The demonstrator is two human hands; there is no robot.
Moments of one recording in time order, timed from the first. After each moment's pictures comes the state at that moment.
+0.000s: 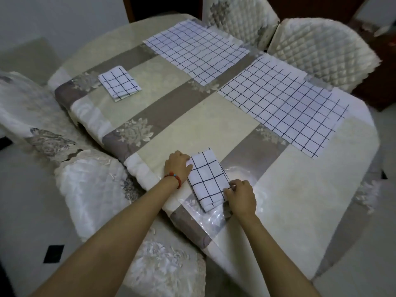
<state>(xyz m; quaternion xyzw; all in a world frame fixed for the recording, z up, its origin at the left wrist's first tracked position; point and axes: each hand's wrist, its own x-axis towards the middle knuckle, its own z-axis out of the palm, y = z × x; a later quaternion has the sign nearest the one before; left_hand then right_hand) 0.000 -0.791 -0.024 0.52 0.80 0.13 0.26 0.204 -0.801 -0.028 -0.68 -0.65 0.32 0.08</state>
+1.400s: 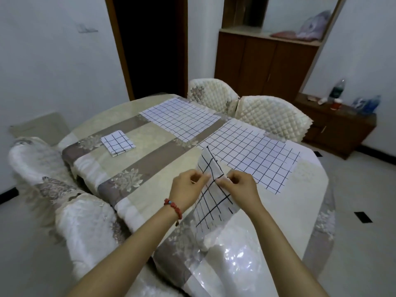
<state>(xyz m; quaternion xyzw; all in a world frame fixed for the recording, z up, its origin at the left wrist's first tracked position) 0.098 -0.827 0.148 0.49 0.69 0.46 0.29 0.249 -0.785 0.154 -0.50 -0.66 0.43 0.36</state>
